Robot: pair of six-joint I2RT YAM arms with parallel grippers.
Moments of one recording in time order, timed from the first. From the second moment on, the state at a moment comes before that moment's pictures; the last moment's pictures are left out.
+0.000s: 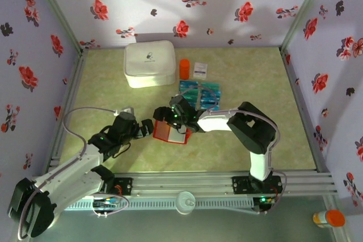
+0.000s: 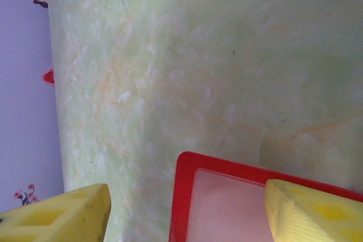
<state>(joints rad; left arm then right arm) -0.64 0.86 0.44 -0.38 -0.17 -0.75 0.90 1.89 1.00 0.23 -0.20 1.13</state>
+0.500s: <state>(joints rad) -0.64 0.89 0.44 -0.37 -0.15 -0.75 0.90 1.79 0.84 0.29 -0.21 1.14</state>
